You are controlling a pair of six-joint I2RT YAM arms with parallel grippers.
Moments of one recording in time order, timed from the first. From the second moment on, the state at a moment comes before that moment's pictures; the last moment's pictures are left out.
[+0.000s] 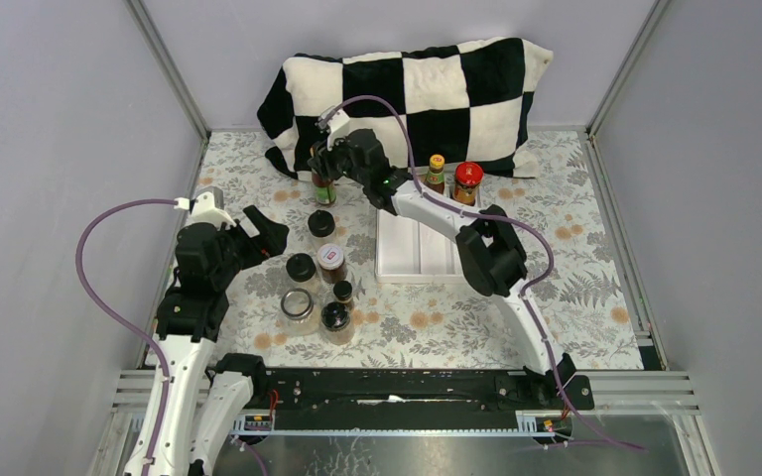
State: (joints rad) left arm -0.05 0.63 0.77 -0.51 0.11 -0.48; right arm 0.75 2.37 2.02 0.20 -0.11 0.03
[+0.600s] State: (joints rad) left arm -0.05 0.65 0.77 -0.51 0.11 -0.48; right arm 0.73 2.21 1.84 0.19 -0.11 0.02
